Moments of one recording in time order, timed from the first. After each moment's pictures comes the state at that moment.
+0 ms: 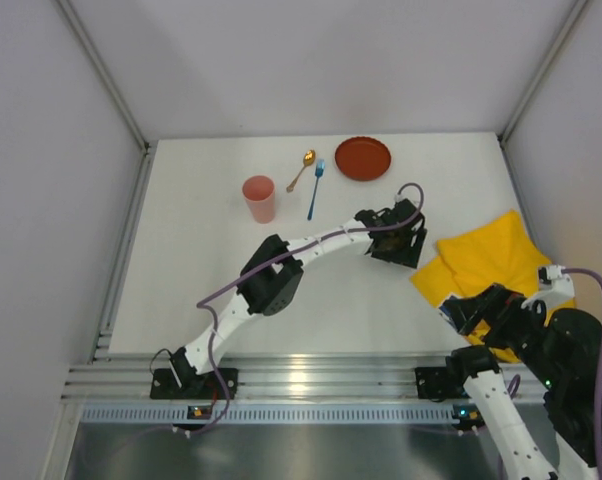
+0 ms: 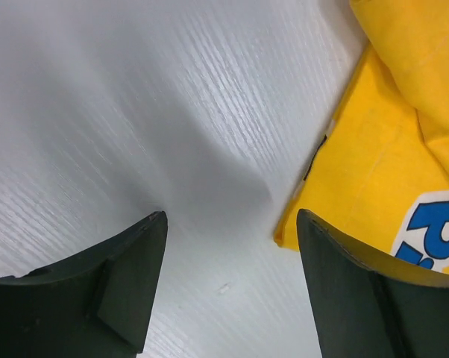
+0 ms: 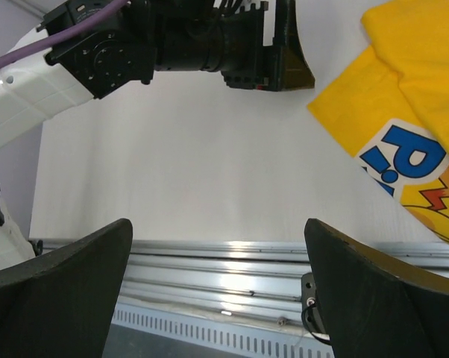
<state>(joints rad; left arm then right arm) -1.01 2.47 2.15 -0.63 0.00 -0.61 0.18 0.26 1.13 -1.30 -0.11 0.57</state>
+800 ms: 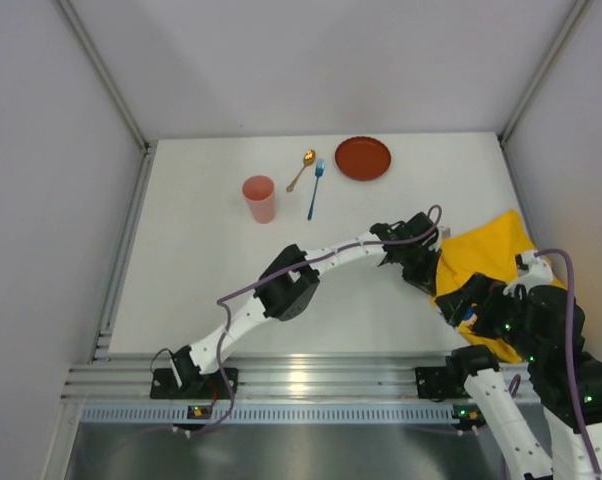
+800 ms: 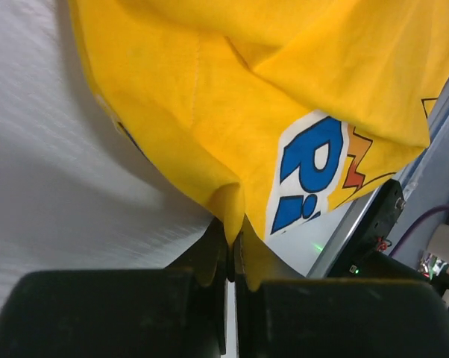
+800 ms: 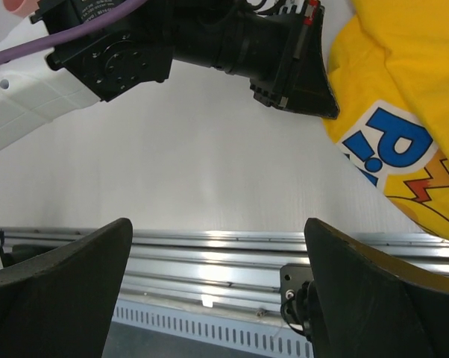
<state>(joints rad) -1.05 2.66 2.34 -0.56 0.47 -0.61 0.18 0.32 1.05 -1.29 -0.10 0.51</state>
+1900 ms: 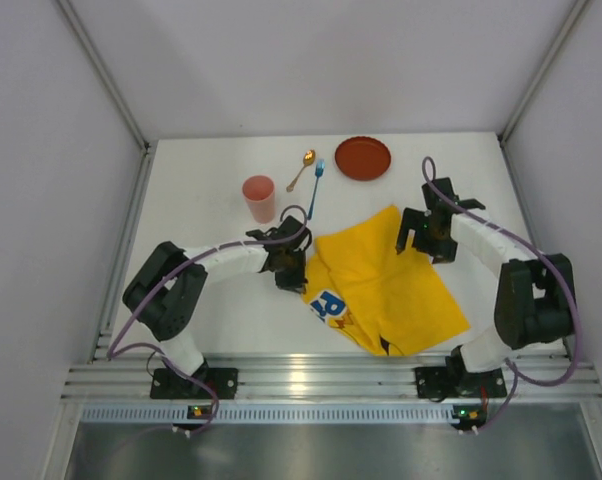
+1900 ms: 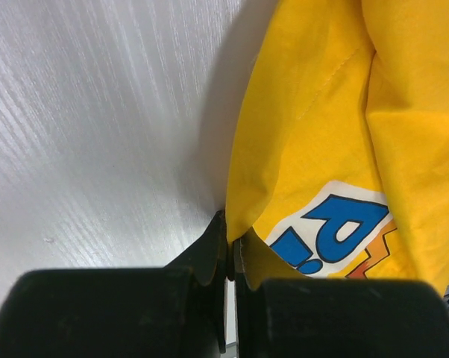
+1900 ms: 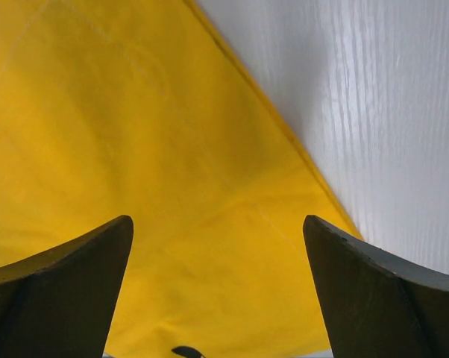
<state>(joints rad) -0.70 1.72 1.00 -0.46 0.11 -0.70 0.19 1.50 1.00 -0.72 0.01 0.44</state>
